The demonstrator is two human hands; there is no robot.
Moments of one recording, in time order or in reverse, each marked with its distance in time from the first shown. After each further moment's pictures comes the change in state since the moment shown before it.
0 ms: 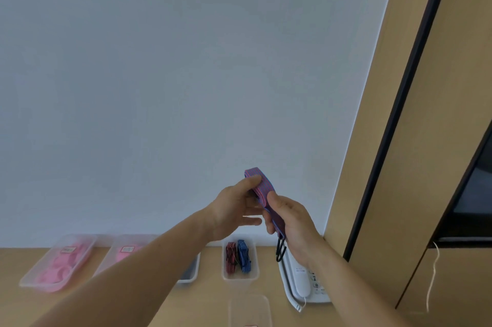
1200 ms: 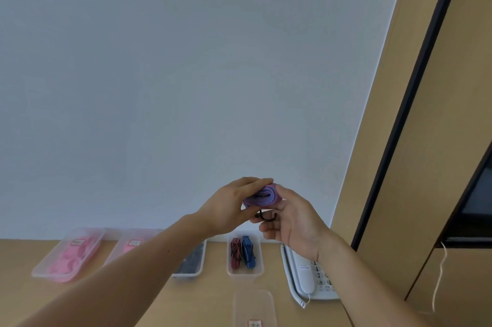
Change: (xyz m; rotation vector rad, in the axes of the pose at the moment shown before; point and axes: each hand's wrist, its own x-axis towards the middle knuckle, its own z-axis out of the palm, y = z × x) left_hand -0.004 -0.019 -0.026 1.104 0.149 0.704; right_hand 0.011 0.002 -0.008 0.223 -0.239 0.410
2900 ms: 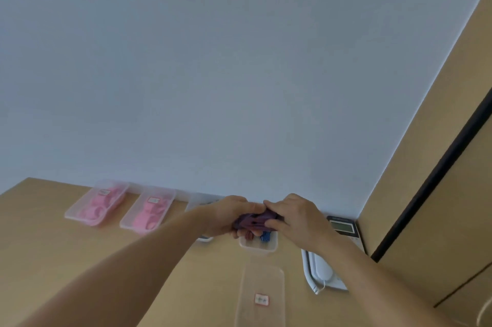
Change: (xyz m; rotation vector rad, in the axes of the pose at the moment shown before) left_hand -0.027 -0.044 0.057 -0.882 -0.365 -0.954; right_hand 0.071 0.069 -0.060 -1.472 -0.020 -0.550
